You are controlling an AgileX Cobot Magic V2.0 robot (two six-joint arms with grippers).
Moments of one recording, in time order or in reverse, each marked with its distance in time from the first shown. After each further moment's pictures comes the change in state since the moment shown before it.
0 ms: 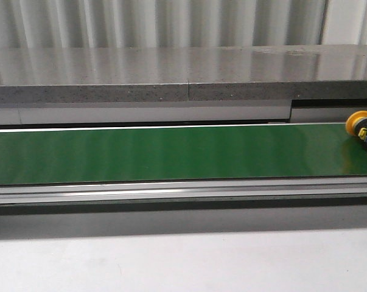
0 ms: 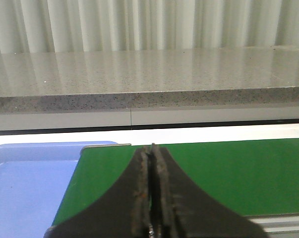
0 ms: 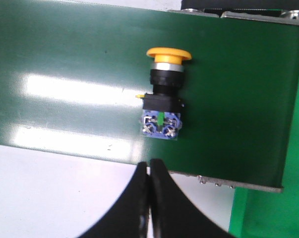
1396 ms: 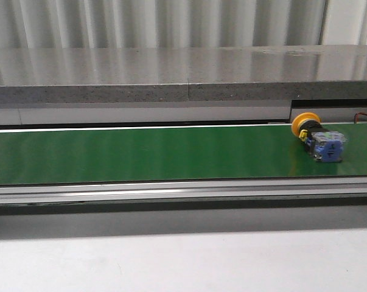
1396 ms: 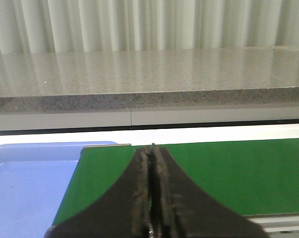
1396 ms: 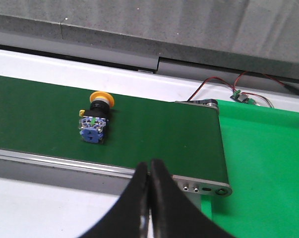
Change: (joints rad) left arm 0.000 0.000 0.000 0.000 0.000 0.000; right arm 0.000 -1.162 0.737 -0.005 -0.405 -0.060
